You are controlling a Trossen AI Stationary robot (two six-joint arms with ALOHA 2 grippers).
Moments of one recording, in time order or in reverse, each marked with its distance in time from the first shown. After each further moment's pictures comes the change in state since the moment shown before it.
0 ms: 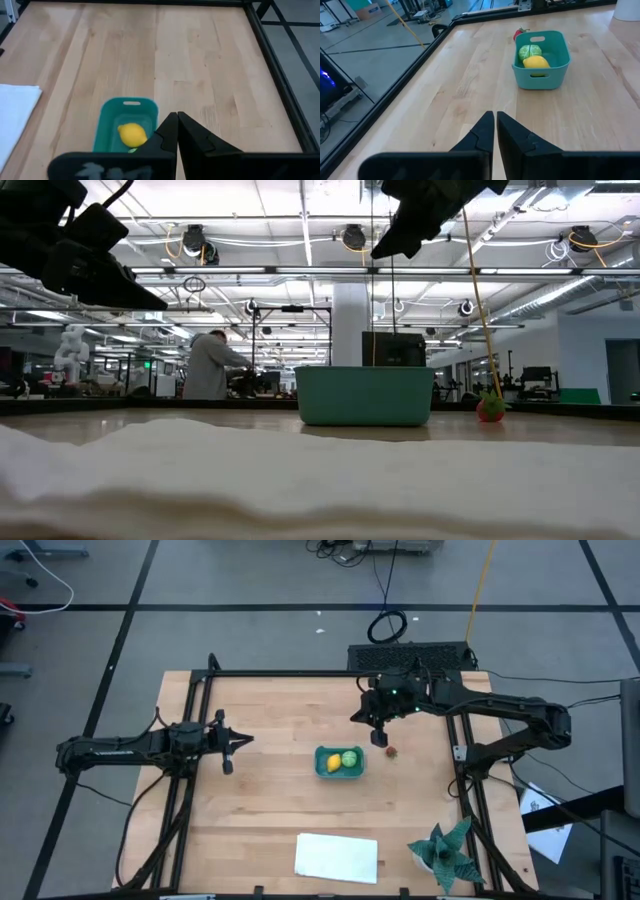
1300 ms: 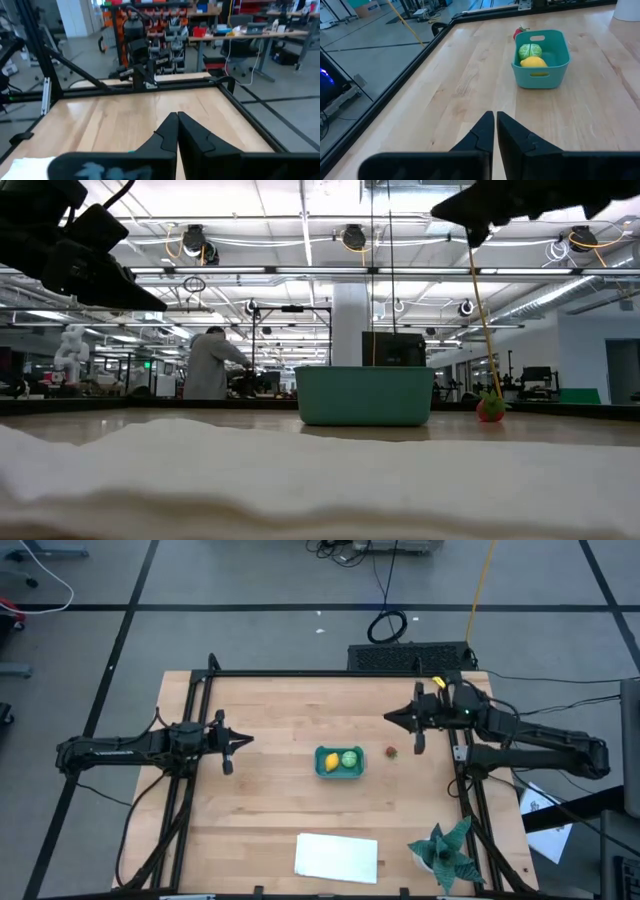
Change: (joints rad) left arm 0.000 0.000 0.000 -0.006 0.001 -0.011; right arm -0.035 -0.624 -0.573 0.513 -0.026 0.218
